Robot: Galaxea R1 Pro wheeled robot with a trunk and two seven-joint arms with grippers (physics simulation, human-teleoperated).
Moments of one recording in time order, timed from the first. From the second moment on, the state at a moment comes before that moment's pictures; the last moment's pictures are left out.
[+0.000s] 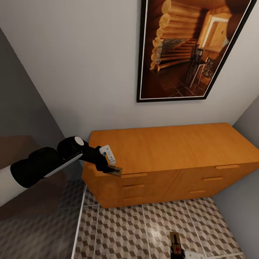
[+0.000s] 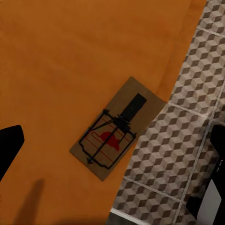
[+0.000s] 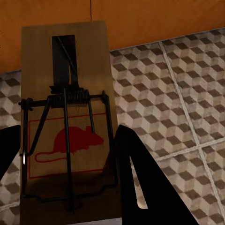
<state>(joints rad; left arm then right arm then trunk) -1.21 0.48 -1.06 -1.51 0.42 1.00 -0.49 -0.38 0.02 0.08 -0.01 -0.18 -0.67 -0.14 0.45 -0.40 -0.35</state>
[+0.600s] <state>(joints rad) -1.21 0.48 -1.07 -1.51 0.42 1.00 -0.49 -0.34 0.02 0.08 -0.01 -0.18 -0.51 -0.09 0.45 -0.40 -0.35</state>
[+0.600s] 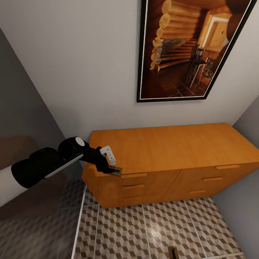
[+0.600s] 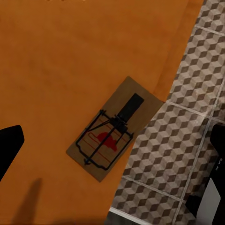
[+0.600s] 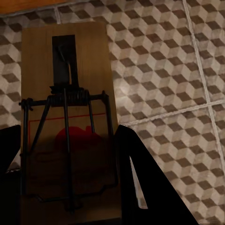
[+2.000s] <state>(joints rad) -1.21 0.46 -1.10 -1.51 0.42 1.00 -0.49 -0.33 0.02 0.08 -0.01 -0.18 -0.51 -0.09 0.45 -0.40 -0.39</state>
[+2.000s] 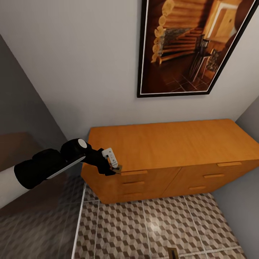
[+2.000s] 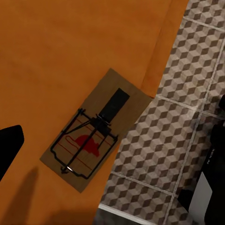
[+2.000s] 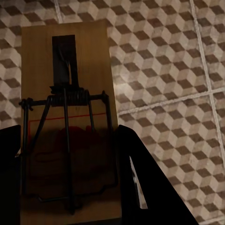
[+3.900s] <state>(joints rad) -1.21 0.44 -1.17 -1.50 0.42 1.00 -0.49 -0.33 0.02 0.08 -0.01 -0.18 -0.51 -0.08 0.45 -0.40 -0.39</state>
